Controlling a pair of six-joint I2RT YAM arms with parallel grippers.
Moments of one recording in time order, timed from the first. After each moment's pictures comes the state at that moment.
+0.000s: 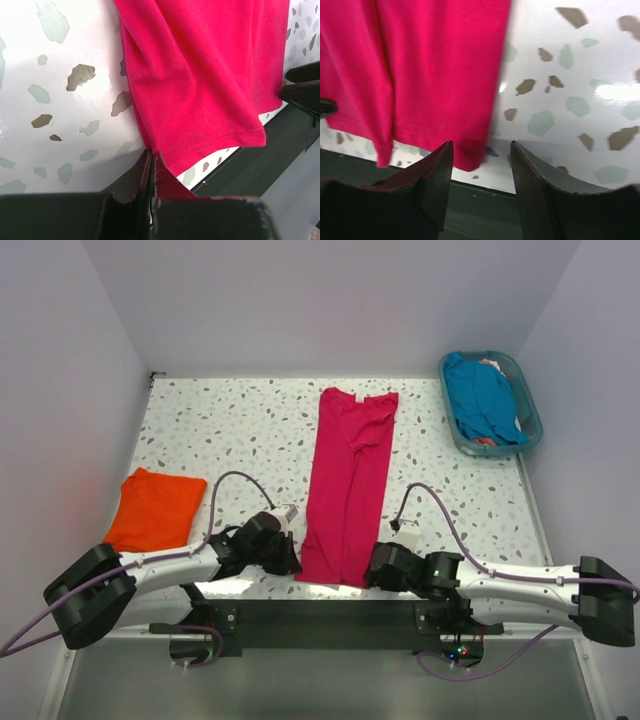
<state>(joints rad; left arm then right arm) -0.88 1.17 0.33 -0.01 0.18 -0.74 1.23 0.94 0.39 -0.52 0.38 1.27</state>
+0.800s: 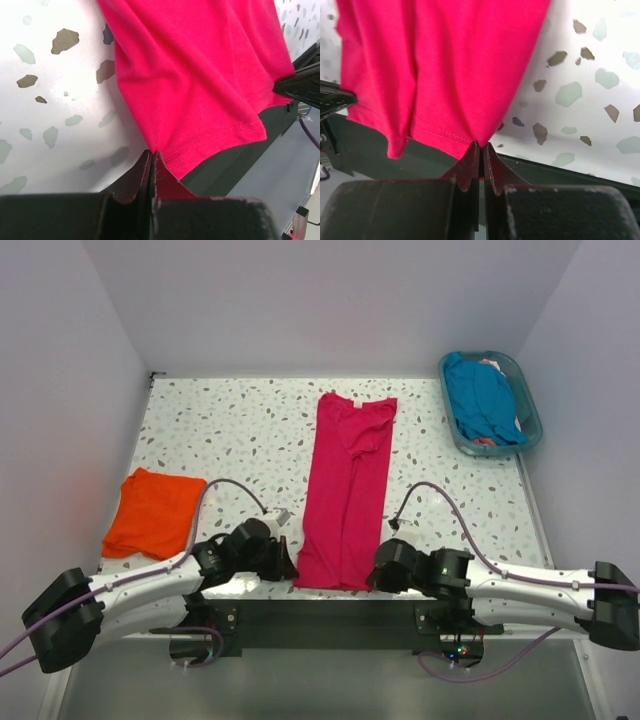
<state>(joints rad) -0.90 0.97 0.28 -0.10 0.19 -0.81 1.23 0.87 0.43 -0.57 0.27 1.31</state>
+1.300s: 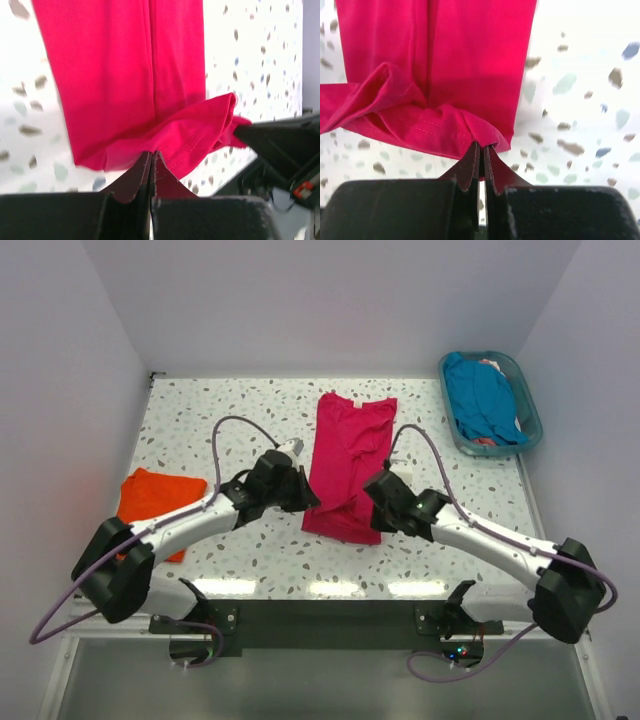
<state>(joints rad) -0.73 1.31 0.74 -0.12 0.13 -0.75 0.86 1.18 0.79 -0.66 0.34 0.88</state>
